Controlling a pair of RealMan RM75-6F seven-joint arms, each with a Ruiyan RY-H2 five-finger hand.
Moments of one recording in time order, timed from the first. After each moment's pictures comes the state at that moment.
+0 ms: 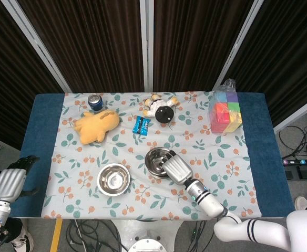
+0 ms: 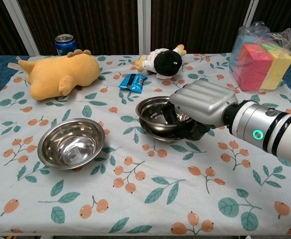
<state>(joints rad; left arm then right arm) -0.17 -1.15 0.00 -1.55 1.43 1.28 0.03 0.69 -1.68 0.15 -1.47 -1.29 0.86 -0.68</state>
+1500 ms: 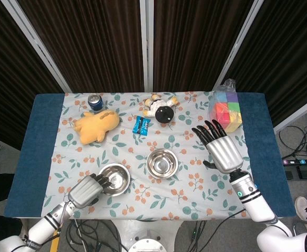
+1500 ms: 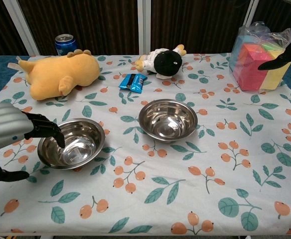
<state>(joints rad) -0.43 -1.38 0.07 -1.63 1.69 1.02 0.38 0.56 -1.19 0.18 -1.89 -1.32 1.17 -0.48</state>
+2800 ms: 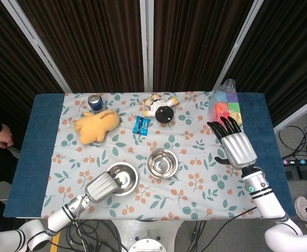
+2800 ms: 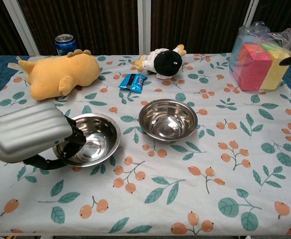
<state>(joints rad) -0.54 -1.63 0.08 -1.25 1.83 1.16 0.31 0.54 -1.13 0.18 -1.85 -1.28 1.17 -0.38</state>
